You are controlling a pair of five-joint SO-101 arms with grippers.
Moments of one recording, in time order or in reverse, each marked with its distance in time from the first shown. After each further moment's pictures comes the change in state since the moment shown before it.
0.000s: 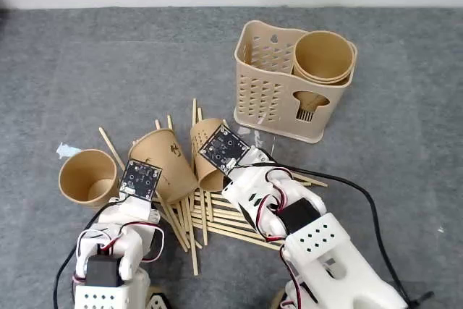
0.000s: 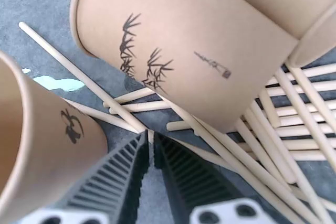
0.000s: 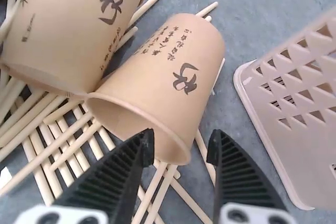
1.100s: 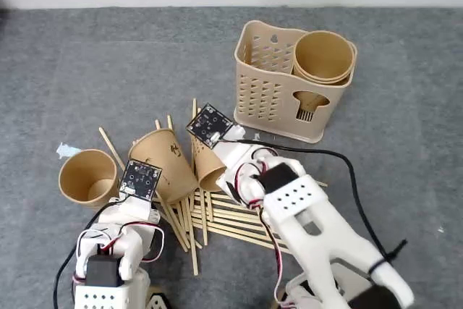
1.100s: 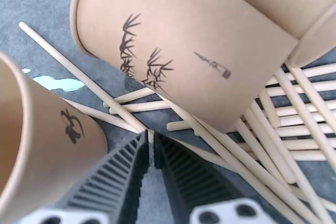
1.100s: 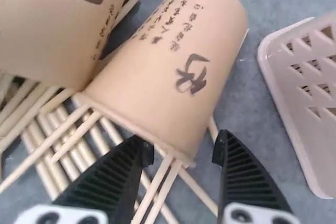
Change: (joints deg) left arm 0.0 0.0 0.0 0.0 0.0; right arm 0.9 22.5 -16.7 7.7 -1.5
